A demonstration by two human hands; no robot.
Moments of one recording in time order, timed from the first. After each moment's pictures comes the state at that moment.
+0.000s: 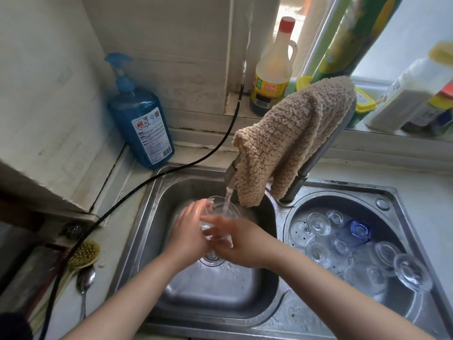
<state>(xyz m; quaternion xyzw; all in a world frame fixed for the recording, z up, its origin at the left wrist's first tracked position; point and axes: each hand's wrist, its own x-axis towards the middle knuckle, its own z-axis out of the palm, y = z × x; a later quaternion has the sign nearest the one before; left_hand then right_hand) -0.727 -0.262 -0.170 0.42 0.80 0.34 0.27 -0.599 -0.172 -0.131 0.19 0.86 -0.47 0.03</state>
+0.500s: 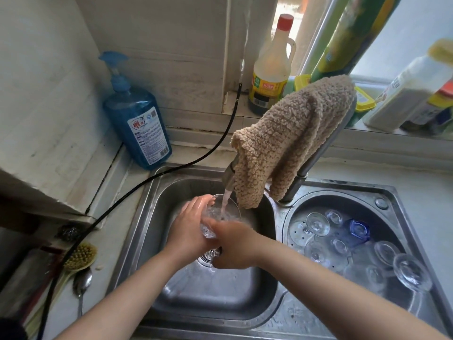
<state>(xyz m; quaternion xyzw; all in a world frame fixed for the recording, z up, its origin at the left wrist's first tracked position) -0.729 -0.252 -0.167 0.47 0.79 0.32 0.22 -0.616 -0.169 -0.139 0.18 0.92 -0.30 0.16</state>
